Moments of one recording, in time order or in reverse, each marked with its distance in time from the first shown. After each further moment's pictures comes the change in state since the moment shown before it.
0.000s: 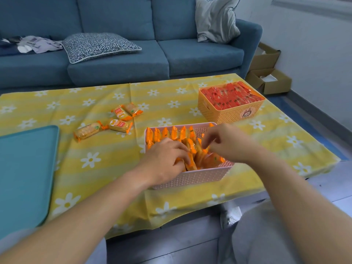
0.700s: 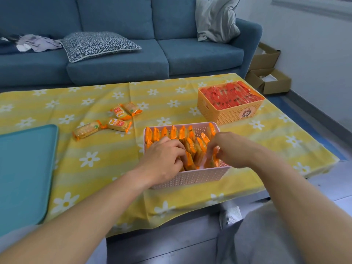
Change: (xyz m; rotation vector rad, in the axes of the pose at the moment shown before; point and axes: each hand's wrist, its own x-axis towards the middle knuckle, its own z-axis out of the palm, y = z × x) left_hand 0.004 0.000 0.004 0.075 0.019 -0.040; right_hand -0.004 0.012 0.001 -0.311 -0.248 0.031
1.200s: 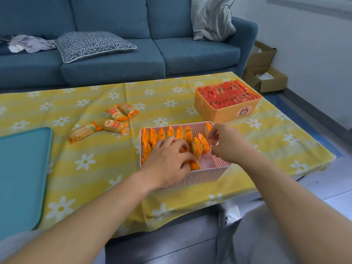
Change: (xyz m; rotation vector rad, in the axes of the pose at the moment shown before) left_hand 0.006 0.011 0.009 0.195 -0.026 0.102; right_hand 0.013 0.002 0.015 0.314 0.338 0.226
